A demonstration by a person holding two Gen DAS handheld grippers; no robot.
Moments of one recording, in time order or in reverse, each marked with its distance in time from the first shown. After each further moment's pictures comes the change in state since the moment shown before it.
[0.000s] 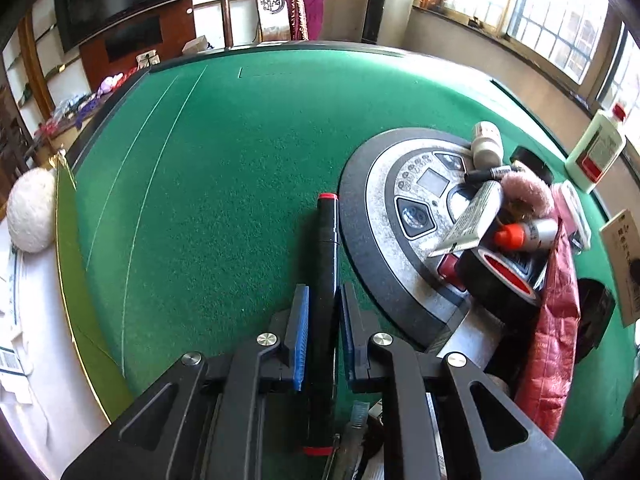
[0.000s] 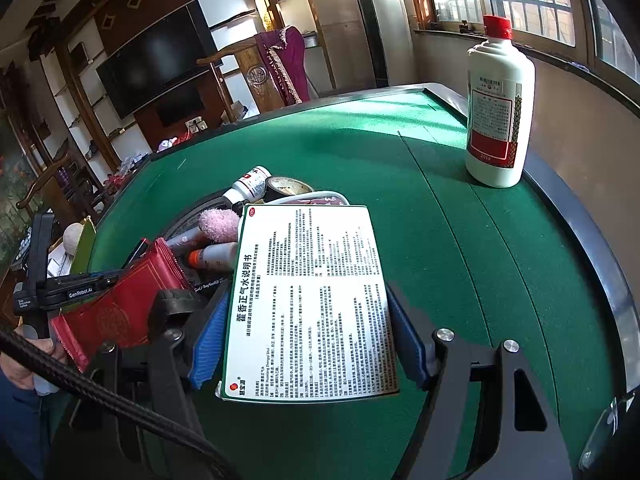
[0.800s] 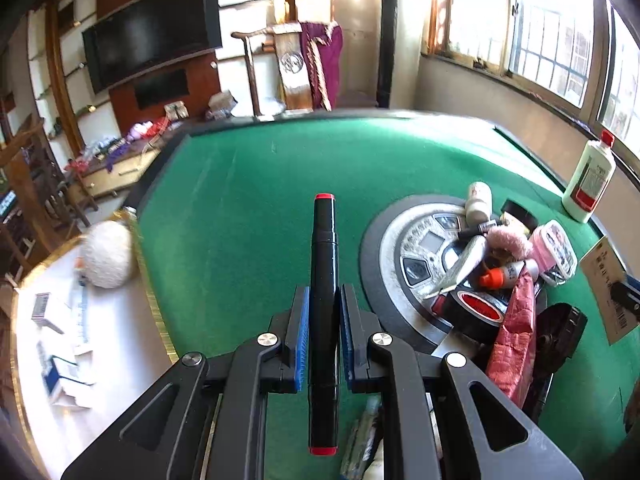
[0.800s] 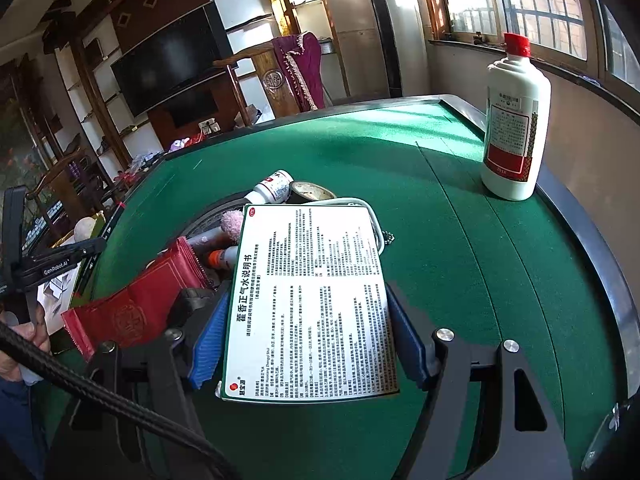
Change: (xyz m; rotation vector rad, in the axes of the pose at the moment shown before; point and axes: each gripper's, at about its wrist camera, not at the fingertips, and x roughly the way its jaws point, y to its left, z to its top) left arm -0.068 -0.001 0.001 -0.004 -0.225 0.099; right arm -0.001 0.014 0.000 -0.055 -0.024 0.037
